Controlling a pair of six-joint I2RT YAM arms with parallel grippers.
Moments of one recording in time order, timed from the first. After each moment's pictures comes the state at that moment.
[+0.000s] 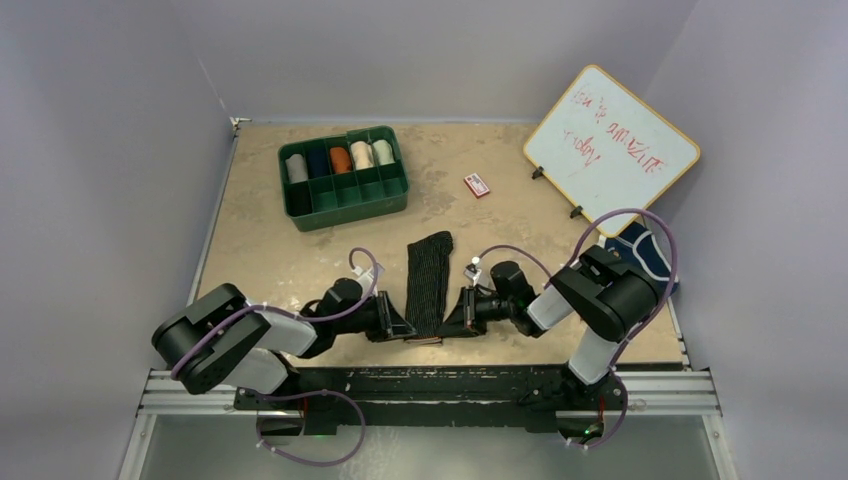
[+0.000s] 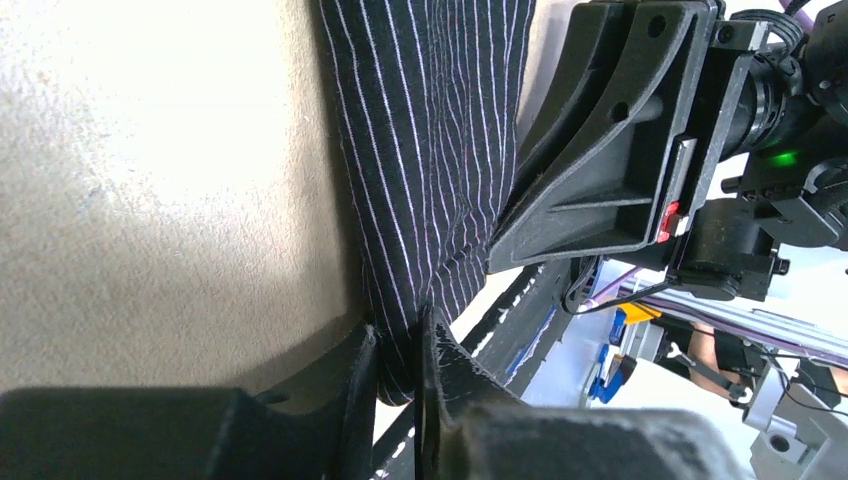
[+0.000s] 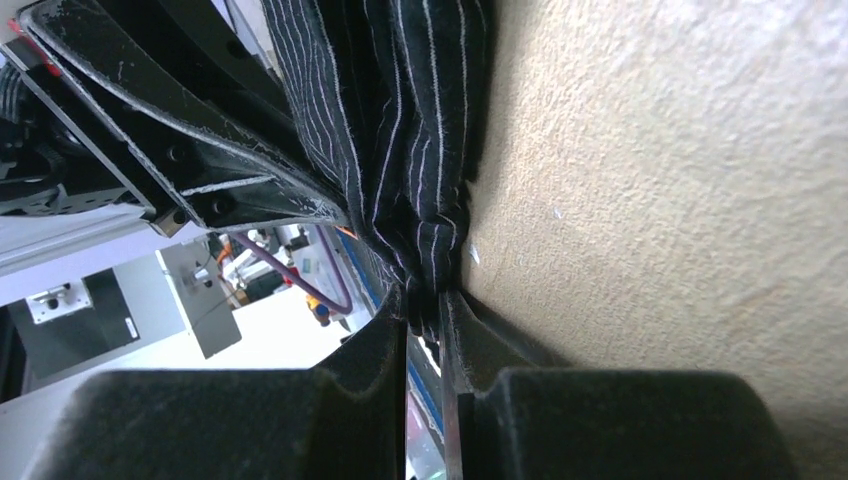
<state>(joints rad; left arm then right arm) -0.75 1.41 0.13 0.69 0.39 -1.07 0.63 1.75 0.28 0.75 -0.77 1.06</state>
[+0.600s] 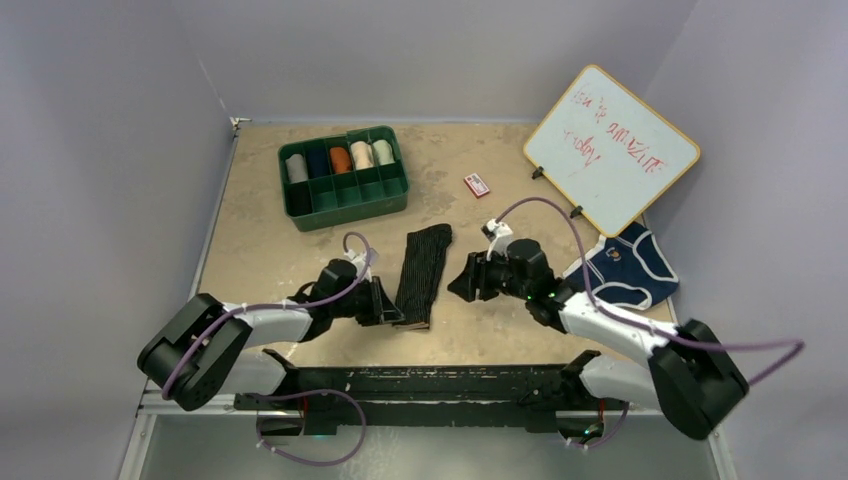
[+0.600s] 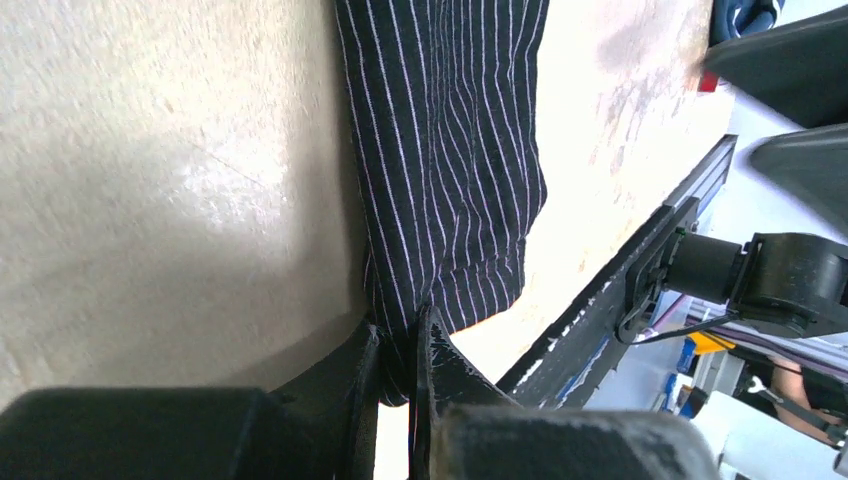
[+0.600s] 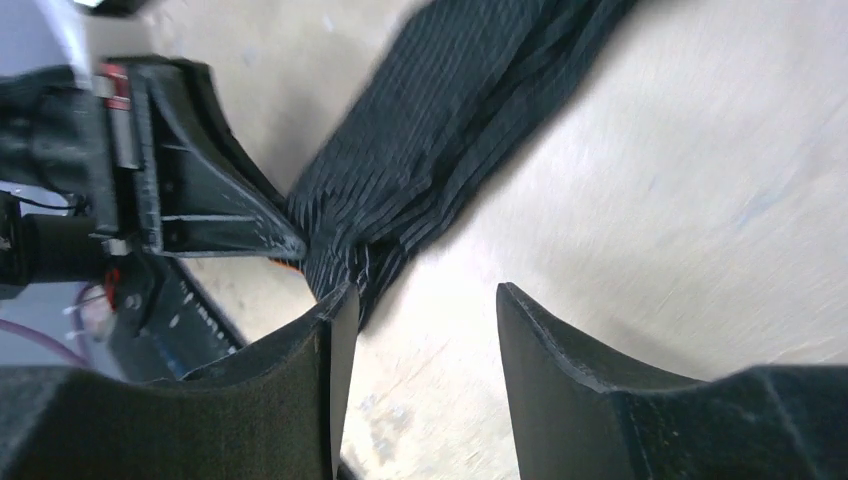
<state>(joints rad) -0.62 1.31 0.25 0.37 0.39 -0.86 0.64 1.22 0.44 0.15 -0.33 0.59</state>
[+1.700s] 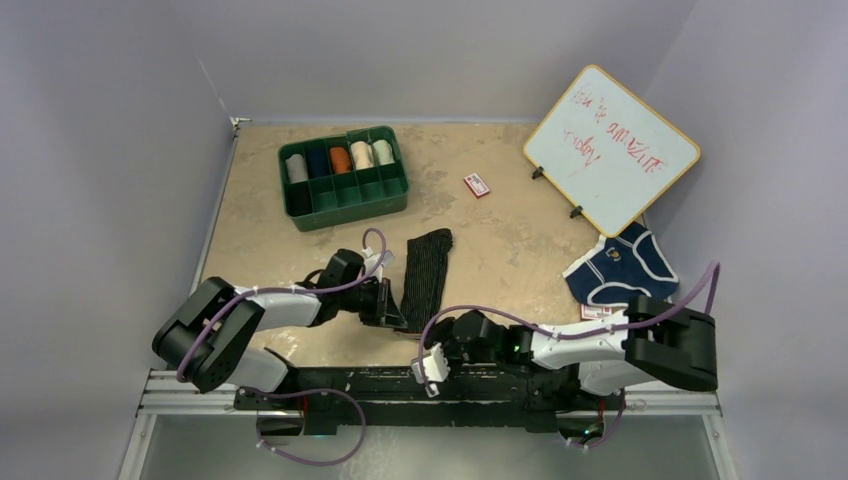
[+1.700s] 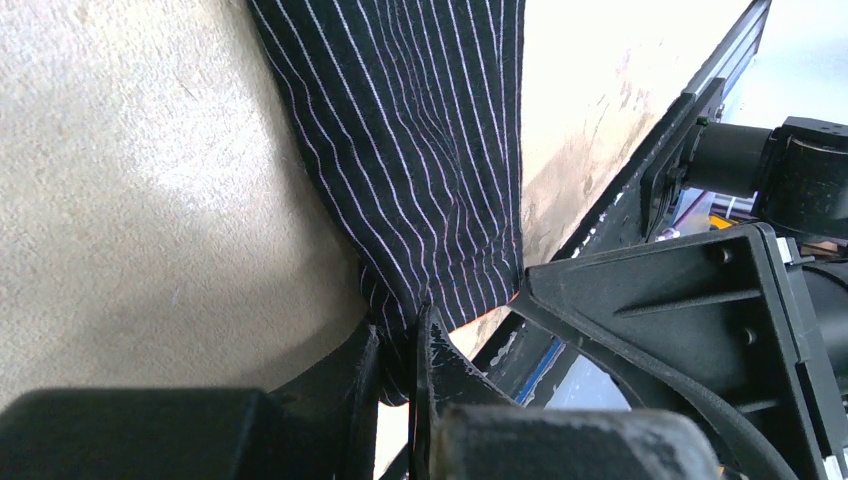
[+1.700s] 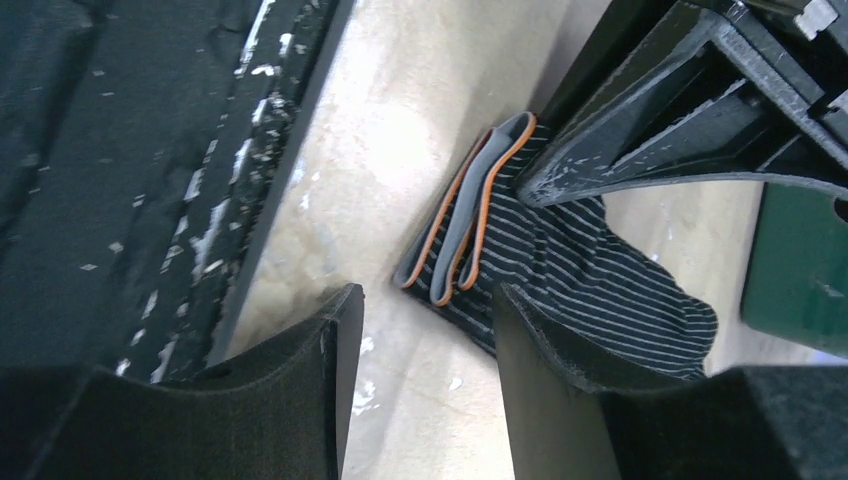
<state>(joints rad) -0.58 1.42 0.37 0.20 0.62 -0.64 1.28 1.30 0.34 0.31 -0.10 -0.89</state>
